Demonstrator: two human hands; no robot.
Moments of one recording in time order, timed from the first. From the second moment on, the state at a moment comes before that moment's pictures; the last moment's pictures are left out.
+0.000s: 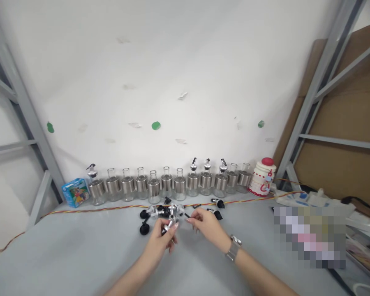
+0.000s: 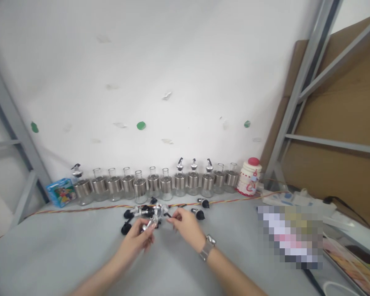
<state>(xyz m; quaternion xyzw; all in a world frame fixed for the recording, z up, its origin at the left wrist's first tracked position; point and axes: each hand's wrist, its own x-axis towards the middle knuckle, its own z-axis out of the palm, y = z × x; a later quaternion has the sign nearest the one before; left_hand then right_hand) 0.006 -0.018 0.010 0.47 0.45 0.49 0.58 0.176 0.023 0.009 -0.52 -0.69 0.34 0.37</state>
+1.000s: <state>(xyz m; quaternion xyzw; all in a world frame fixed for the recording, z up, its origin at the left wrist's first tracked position) 0.008 -0.033 0.013 0.39 0.36 0.39 0.75 0.172 -0.002 0.031 -0.28 -0.68 0.58 0.35</state>
